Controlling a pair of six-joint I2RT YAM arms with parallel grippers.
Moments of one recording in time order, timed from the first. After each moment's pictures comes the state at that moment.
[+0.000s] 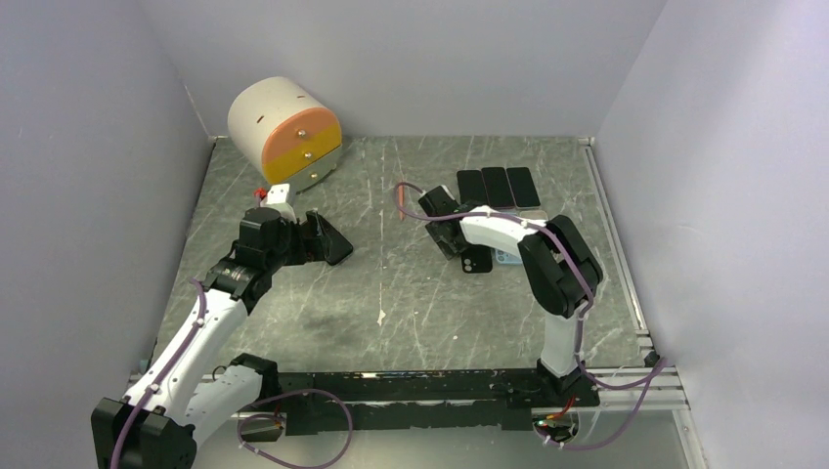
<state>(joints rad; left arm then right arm) -0.28 0.91 0.73 -0.39 -0.02 -0.35 0.62 1.91 1.25 -0.51 0.52 0.01</state>
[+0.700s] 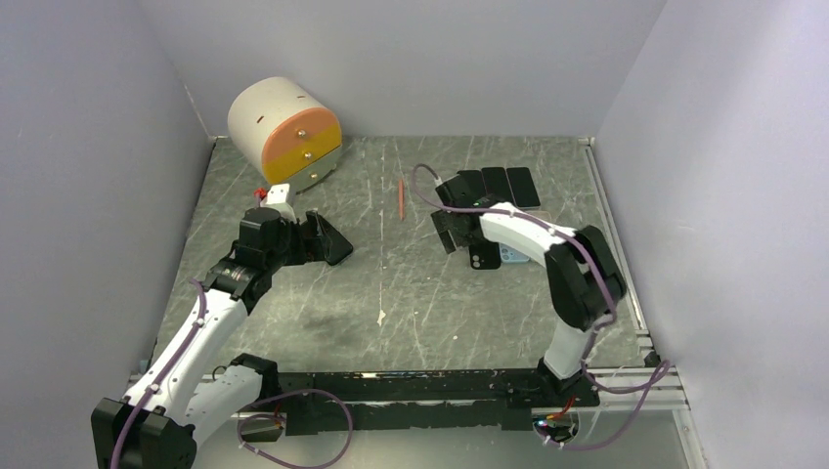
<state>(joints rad) -0.28 0.91 0.73 -0.39 -0.02 -0.35 0.56 1.82 1.24 -0.54 0.35 0.08</state>
